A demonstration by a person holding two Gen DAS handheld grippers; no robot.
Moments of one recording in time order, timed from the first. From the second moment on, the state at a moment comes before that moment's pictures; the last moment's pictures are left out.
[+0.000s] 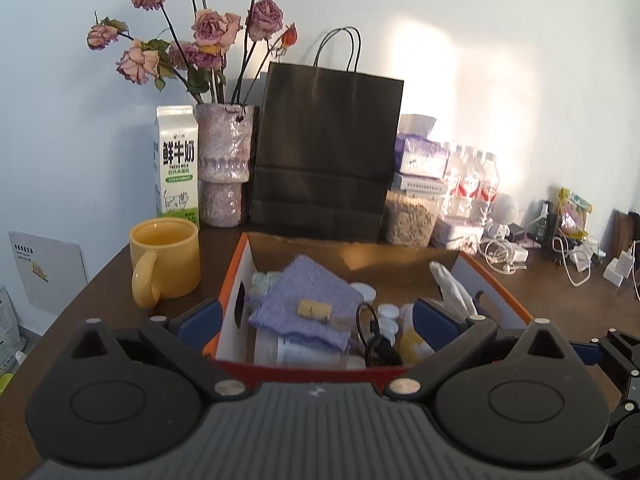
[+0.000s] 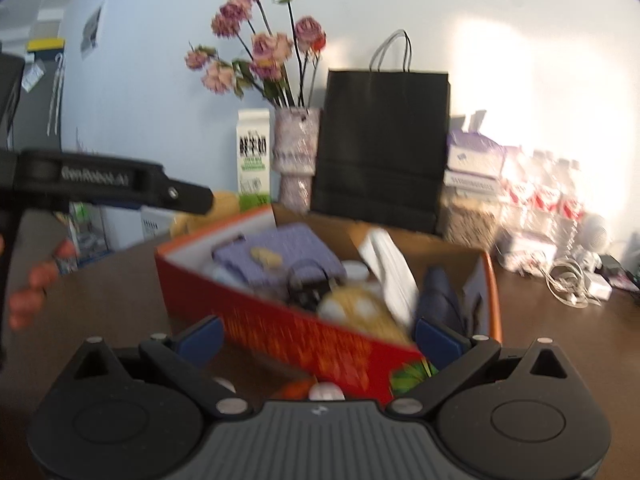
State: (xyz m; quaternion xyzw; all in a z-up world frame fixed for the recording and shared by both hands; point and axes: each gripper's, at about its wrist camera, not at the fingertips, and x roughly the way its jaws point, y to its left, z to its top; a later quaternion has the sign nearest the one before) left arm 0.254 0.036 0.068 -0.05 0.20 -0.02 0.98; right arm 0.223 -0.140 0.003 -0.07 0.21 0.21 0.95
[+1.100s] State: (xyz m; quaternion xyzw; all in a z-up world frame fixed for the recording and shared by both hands) left arm 0.226 0.023 0.037 -0.03 0.27 -0.03 0.96; right arm 0.258 -0.129 -0.046 -0.05 0.31 0.21 0.93
